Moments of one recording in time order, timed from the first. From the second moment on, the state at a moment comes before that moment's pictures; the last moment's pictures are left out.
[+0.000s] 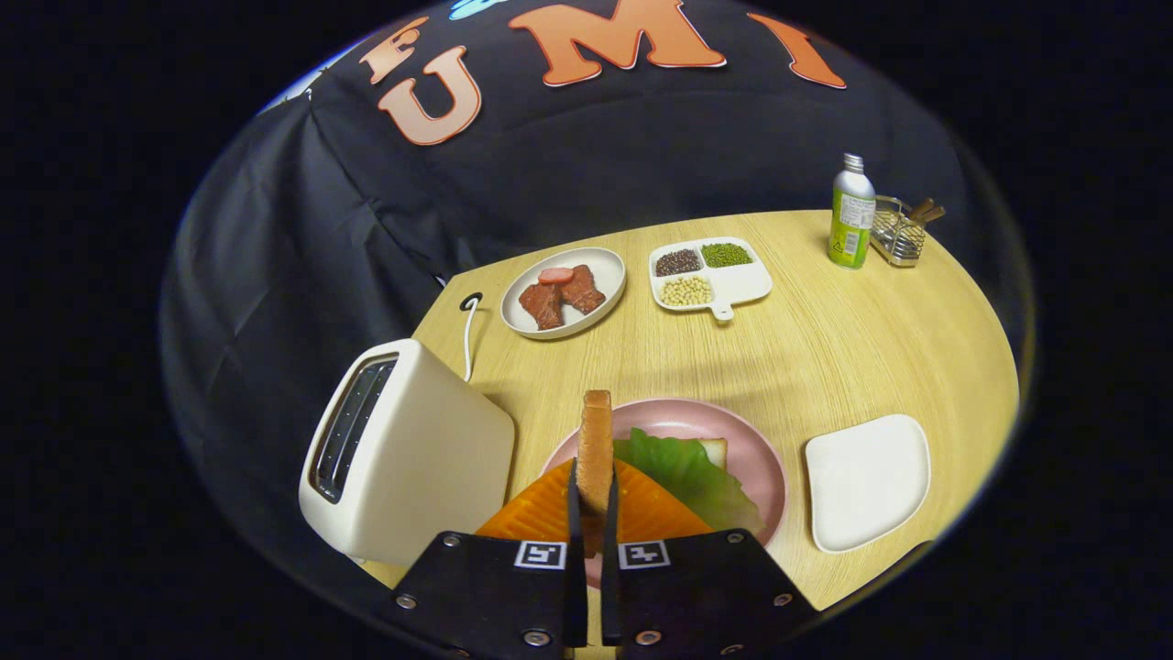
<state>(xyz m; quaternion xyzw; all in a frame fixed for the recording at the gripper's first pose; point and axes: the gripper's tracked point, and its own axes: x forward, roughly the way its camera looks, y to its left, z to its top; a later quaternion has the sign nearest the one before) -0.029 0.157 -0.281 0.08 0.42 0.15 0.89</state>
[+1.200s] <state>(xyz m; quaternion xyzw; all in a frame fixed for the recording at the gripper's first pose) -0.016 0.057 -0.282 0.03 0.44 0.04 0.90</state>
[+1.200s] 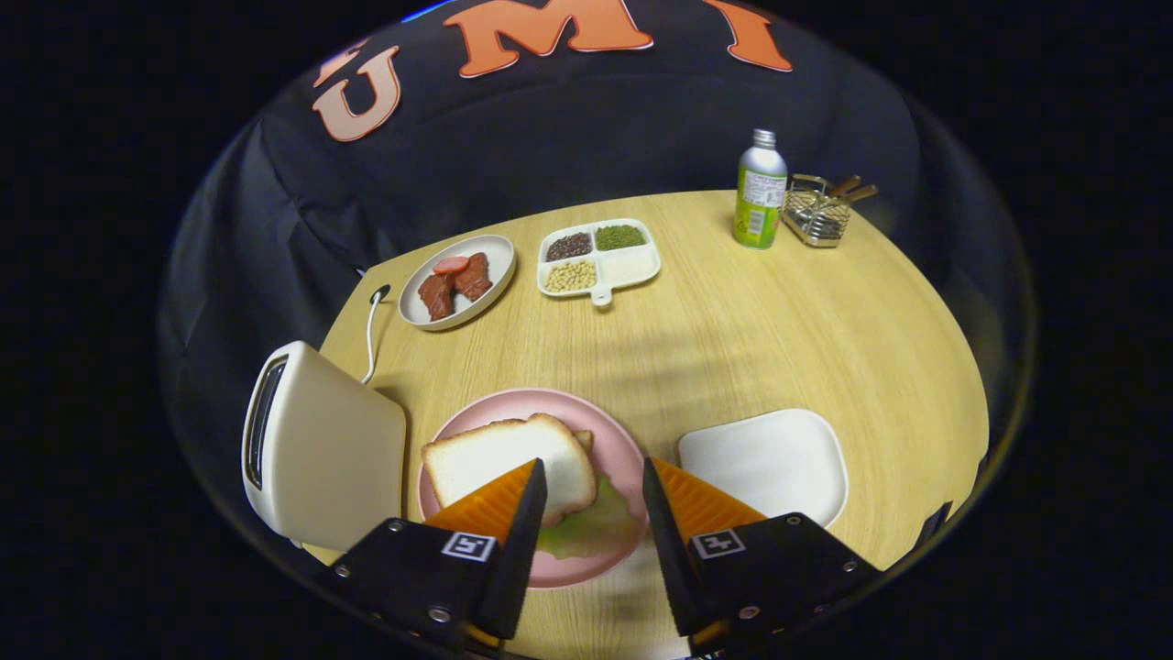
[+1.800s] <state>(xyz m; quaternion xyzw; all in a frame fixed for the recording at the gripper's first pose) 0.023 -0.002 -0.130 -0.02 0.27 0.02 0.96</state>
